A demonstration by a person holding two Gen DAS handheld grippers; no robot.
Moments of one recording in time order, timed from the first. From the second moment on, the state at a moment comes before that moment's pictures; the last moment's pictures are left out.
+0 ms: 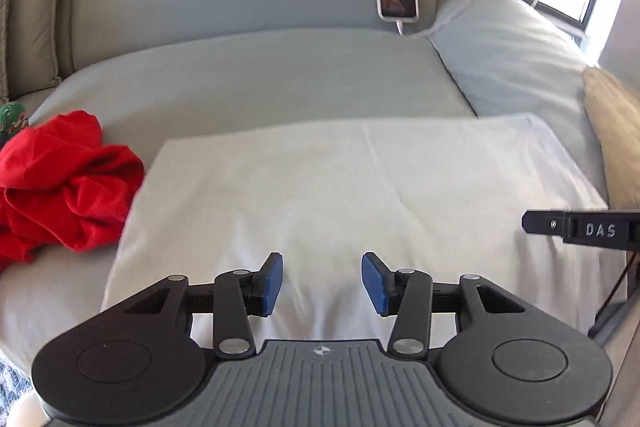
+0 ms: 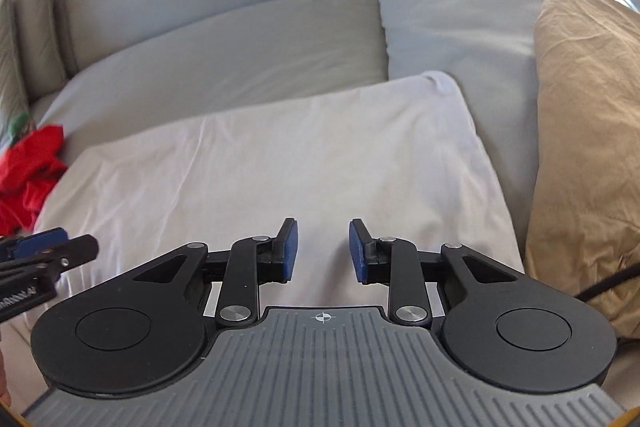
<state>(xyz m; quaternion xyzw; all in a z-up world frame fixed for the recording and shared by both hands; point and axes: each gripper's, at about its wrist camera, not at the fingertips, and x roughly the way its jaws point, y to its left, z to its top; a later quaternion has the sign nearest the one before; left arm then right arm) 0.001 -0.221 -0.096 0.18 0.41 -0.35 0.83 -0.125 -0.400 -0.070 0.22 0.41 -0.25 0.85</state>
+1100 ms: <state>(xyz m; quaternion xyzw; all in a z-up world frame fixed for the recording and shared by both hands) -0.057 -0.211 -0.096 0.15 0.41 -0.31 0.84 -0.289 -0.419 -0.124 0.57 0.26 -0.28 0.73</state>
